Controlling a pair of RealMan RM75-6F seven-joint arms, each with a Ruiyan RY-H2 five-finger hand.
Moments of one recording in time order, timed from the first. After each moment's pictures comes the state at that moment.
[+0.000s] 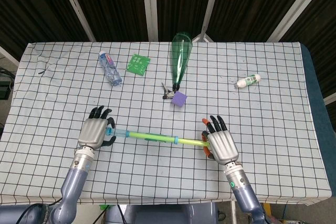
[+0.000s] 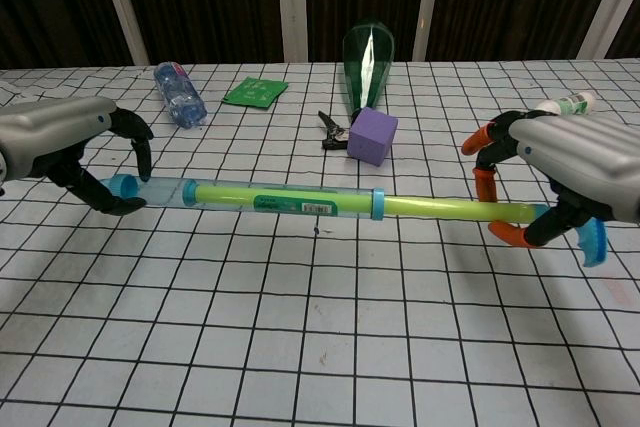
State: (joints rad) left arm -0.60 -1.54 -0.18 -1.87 0.84 1.29 0.78; right arm 0.43 -1.56 0.12 -1.80 -1.24 1.24 -0.69
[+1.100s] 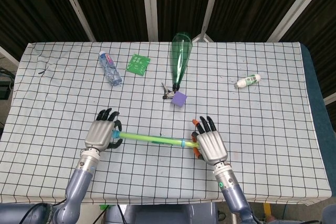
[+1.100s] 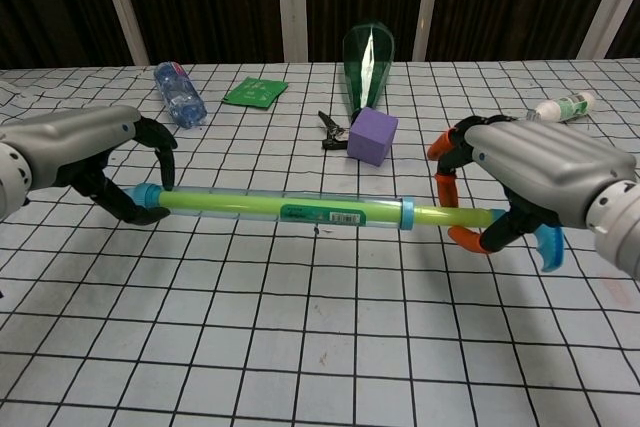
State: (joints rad) left arm -0.63 -1.57 -0.16 -1.88 0.84 1.29 0.76; right arm 0.48 -1.65 0.13 -1.81 -1.18 1.27 -0.78
